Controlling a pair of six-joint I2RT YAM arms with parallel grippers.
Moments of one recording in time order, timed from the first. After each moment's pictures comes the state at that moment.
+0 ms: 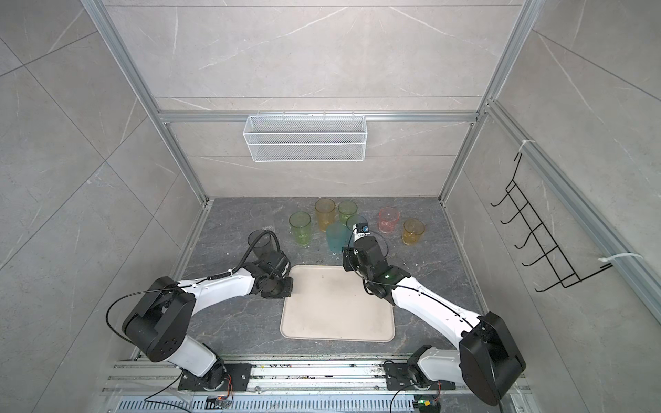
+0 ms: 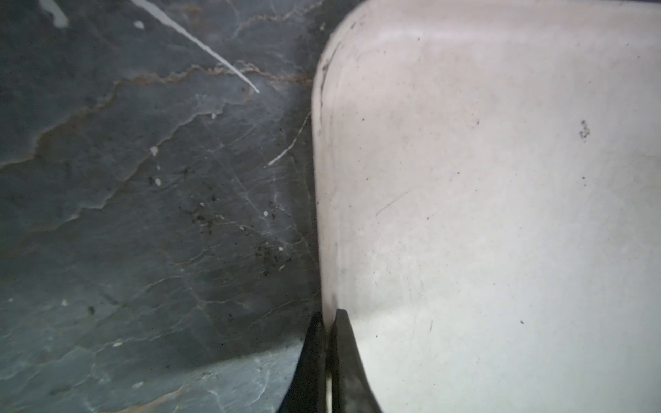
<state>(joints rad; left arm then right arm) -0.63 1.58 0.83 -0.47 0.05 -0.51 0.61 1.29 0.81 -0.07 0.20 0.37</state>
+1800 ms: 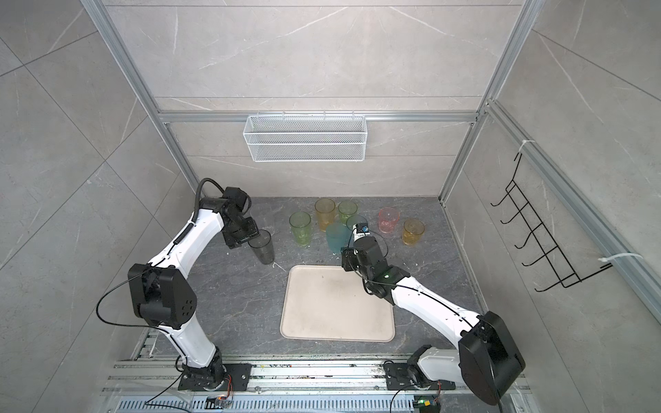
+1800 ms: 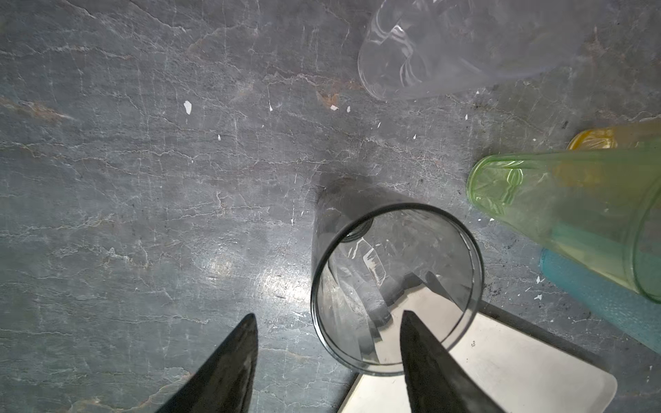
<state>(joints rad) -0.19 1.79 1.66 -1.15 -0.02 -0.58 0.61 1.29 0.81 -0.07 0.20 0.37</state>
